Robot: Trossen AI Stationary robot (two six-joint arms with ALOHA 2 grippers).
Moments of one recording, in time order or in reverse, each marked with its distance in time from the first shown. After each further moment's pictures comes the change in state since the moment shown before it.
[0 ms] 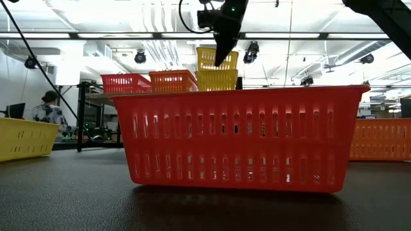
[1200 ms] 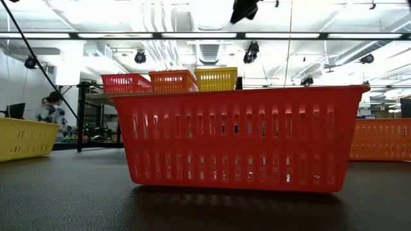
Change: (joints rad) left arm 0.000 0.010 0.003 0.001 0.007 0.026; right arm 0.091 -0.320 -0.229 0.068 -0.236 0.056
